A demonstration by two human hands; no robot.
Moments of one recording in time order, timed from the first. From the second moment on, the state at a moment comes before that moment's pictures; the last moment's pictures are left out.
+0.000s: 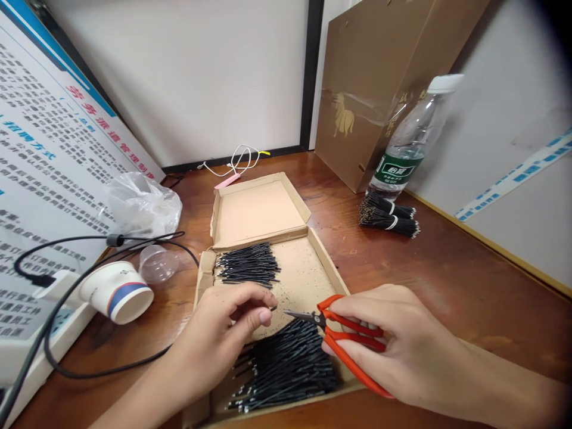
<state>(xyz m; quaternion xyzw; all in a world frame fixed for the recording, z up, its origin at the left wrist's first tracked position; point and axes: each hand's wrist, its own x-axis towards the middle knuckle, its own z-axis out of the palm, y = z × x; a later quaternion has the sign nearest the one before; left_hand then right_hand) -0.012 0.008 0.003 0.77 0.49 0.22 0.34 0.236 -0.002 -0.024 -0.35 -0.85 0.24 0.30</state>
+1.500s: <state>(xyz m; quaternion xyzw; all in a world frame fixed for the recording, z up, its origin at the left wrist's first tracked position) -0.002 -0.003 0.005 0.68 0.47 0.26 0.50 0.234 -0.003 -0.029 -0.36 -0.86 0.24 0.29</state>
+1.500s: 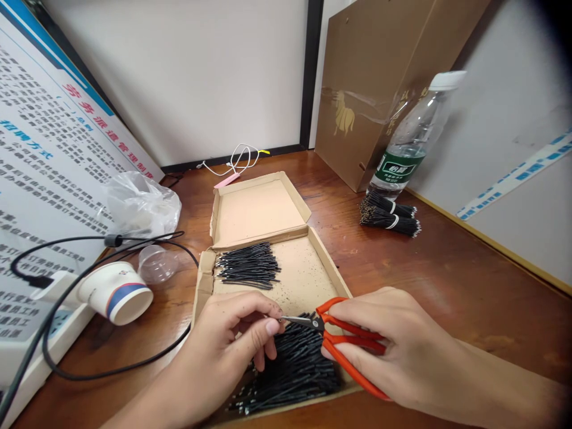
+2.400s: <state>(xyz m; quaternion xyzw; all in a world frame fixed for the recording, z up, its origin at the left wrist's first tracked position) -0.003 -0.004 0.005 0.70 0.47 0.26 0.47 0.234 -0.001 -0.028 -0.34 -0.87 0.20 0.29</state>
